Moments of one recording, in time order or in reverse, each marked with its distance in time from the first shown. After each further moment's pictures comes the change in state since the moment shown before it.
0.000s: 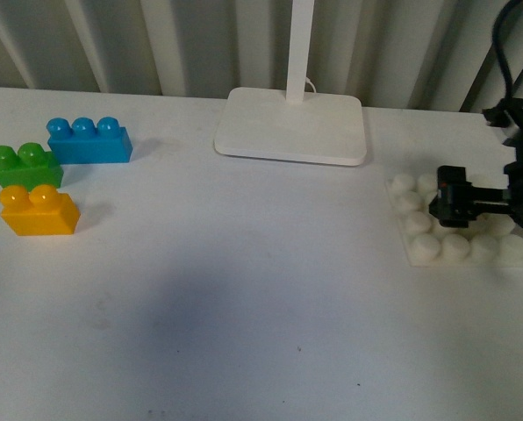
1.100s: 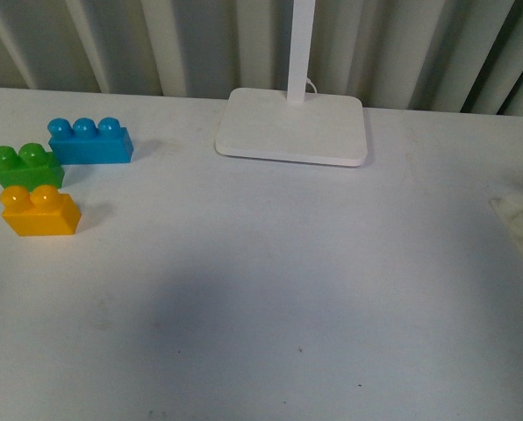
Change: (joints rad) left arm 0.000 0.000 0.000 0.000 0.000 0.000; right arm -0.429 -0.132 -0.103 0.021 -0.186 -0.373
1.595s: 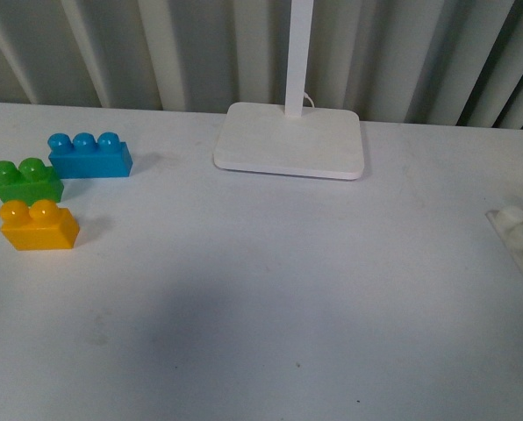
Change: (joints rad) left arm 0.000 0.000 0.000 0.000 0.000 0.000; right arm -0.161 -0.534 -0.240 -0.093 -0.179 0.075
